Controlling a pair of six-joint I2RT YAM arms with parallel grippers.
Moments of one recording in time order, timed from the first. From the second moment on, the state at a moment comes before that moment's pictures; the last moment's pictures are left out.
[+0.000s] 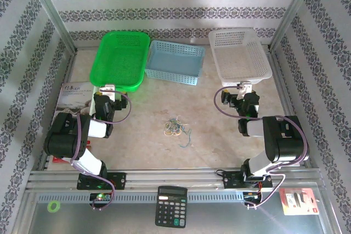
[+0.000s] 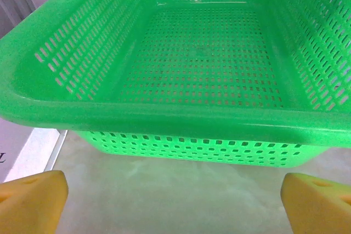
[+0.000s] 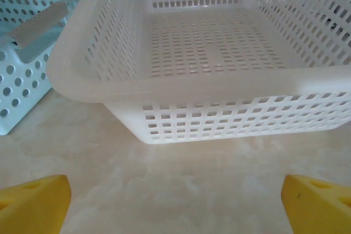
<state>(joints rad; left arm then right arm) -0.03 1.60 0.36 0.90 -0.15 0.02 0.00 1.53 0.36 0.85 -0.04 0.05</state>
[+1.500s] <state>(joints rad) -0.03 1.27 0.45 0.58 -0.31 -0.06 -0.01 1.20 0.40 0.56 0.02 0.17</state>
